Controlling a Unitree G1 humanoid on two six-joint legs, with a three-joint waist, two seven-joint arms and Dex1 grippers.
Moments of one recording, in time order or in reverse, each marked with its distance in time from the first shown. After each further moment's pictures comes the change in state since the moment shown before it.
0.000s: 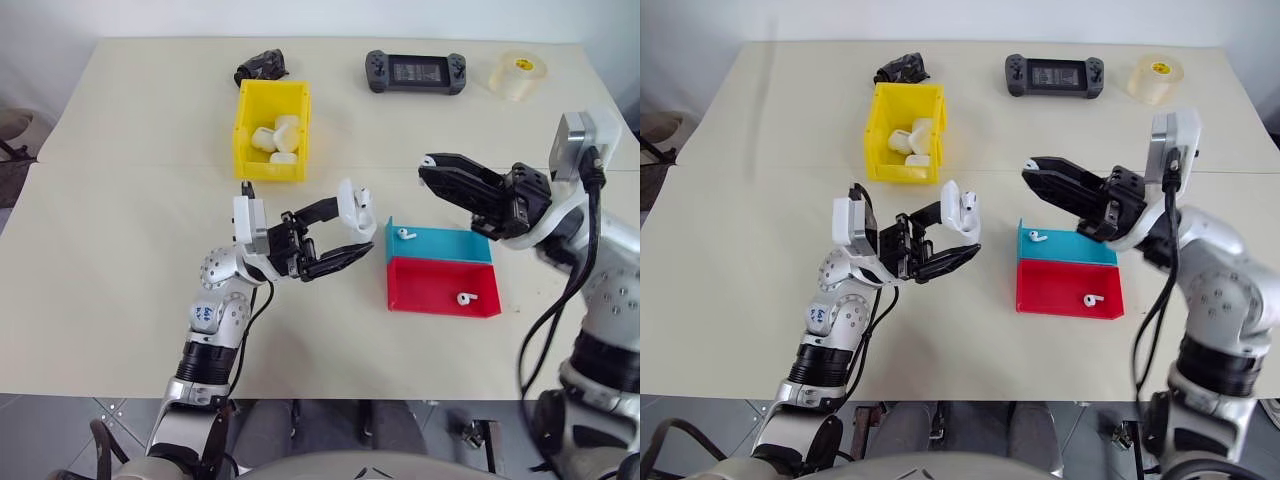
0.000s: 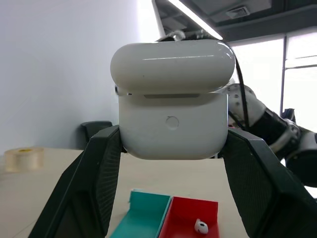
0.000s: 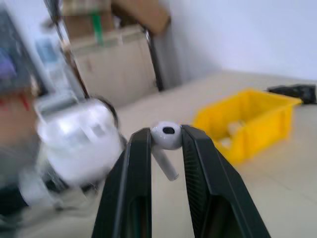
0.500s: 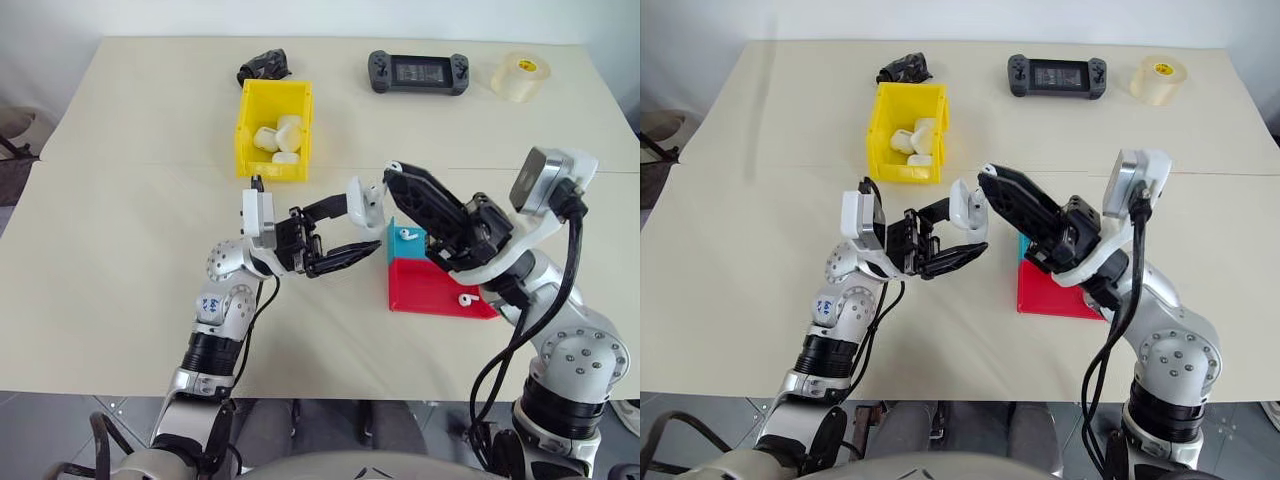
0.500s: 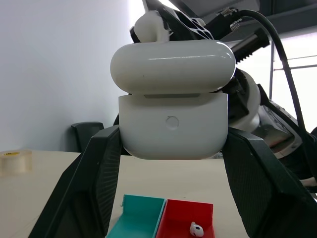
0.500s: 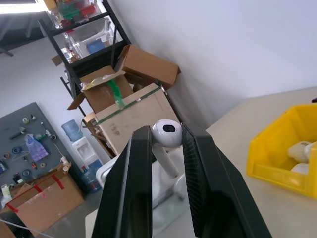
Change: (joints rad) left arm -0.060 -0.009 -0.008 0.043 0.002 0.002 -0.026; right arm 0.182 0.165 0.141 -0.215 0.272 -0.097 -0.381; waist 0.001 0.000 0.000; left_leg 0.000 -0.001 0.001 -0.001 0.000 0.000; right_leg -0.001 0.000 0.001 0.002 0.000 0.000
